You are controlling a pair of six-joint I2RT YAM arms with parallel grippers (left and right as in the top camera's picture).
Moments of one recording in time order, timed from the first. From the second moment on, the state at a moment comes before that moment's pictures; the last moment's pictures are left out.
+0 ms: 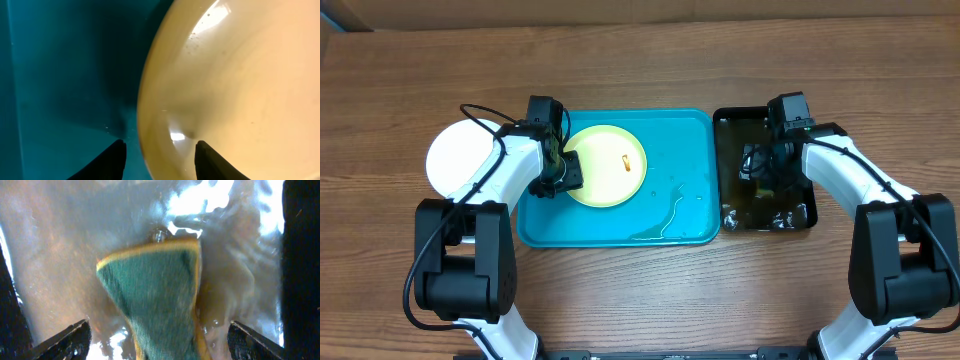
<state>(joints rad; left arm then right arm) -0.10 1.88 1.21 -0.76 0.03 -0.33 0.14 1.85 1.16 -0.64 0.01 0.30</state>
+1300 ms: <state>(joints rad) -0.10 1.91 1.21 -0.74 -0.01 -0.33 0.14 1.85 1.20 -0.75 0.00 0.28</state>
